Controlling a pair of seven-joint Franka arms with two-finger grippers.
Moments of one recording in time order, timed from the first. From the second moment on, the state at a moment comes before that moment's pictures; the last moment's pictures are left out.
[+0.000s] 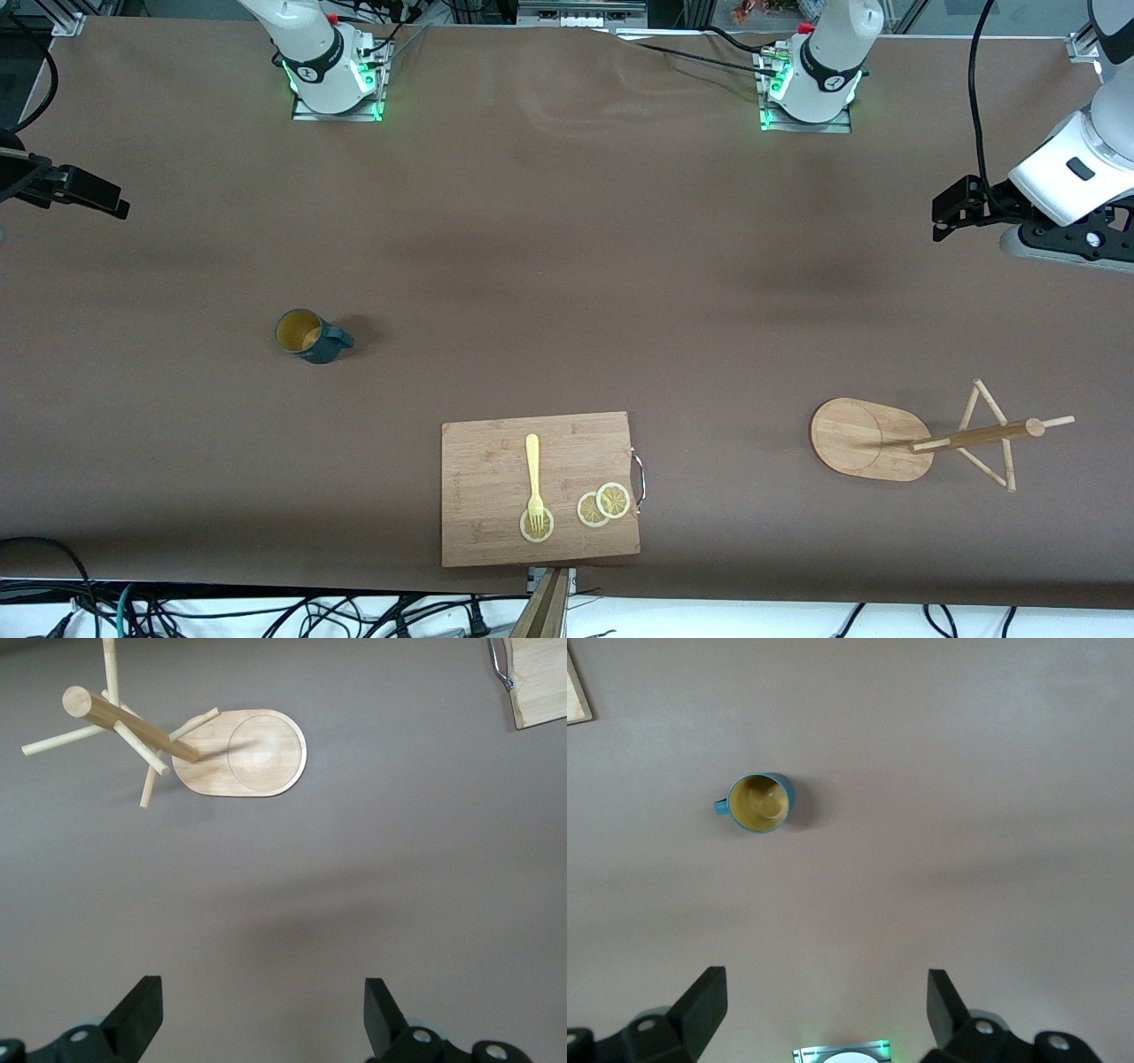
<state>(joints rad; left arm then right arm) -0.08 0.05 0.01 -1.57 0.05 1.59 0.09 -0.04 0.06 -0.02 -1.53 -0.03 1.47 0.06</state>
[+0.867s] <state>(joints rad) -0.07 0.05 0.01 -1.56 0.05 1.59 0.09 -0.05 0.06 -0.02 -1.53 -0.03 1.47 0.06</state>
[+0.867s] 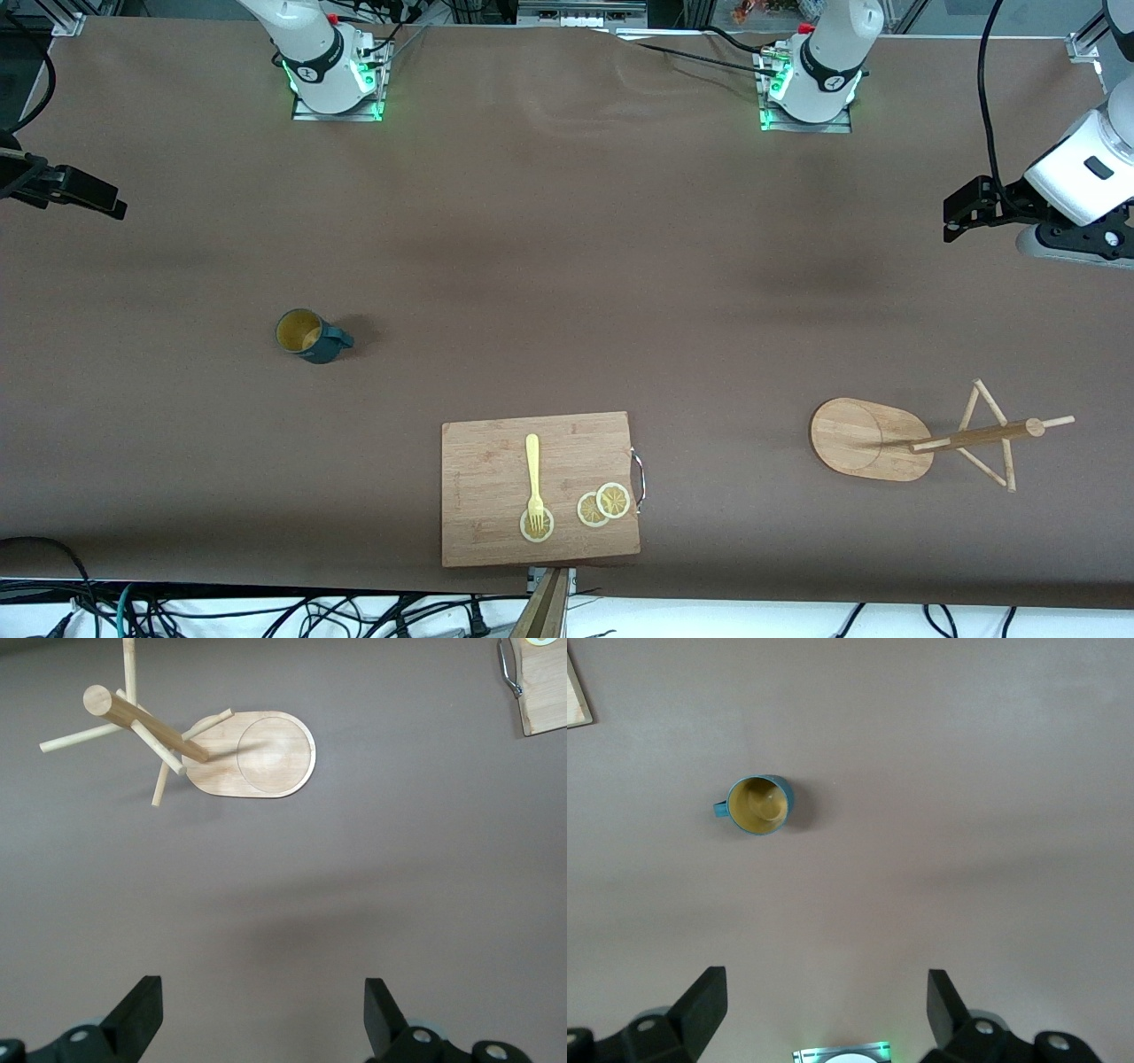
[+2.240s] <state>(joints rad) -0.07 0.05 0.01 -1.56 0.05 1.59 0.09 -0.05 0.08 -0.02 -1.53 -0.03 1.47 0.03</state>
